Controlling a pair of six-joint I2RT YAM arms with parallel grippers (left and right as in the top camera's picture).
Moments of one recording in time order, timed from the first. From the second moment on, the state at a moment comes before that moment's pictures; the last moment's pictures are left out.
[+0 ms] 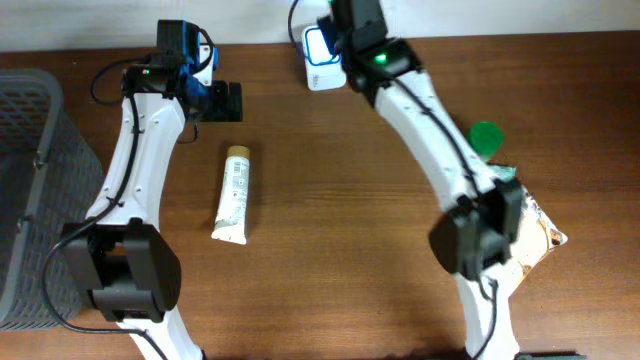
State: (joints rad) left arm -0.07 1.97 1.84 -0.94 -0.01 -0.04; right arm 0.43 2.28 2.27 -0.47 0.37 -0.20
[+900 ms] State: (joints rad) left arm -0.07 1.97 1.84 -0.94 -0.01 -0.04; right arm 0.44 2.42 2.26 -0.51 0.21 -0.51
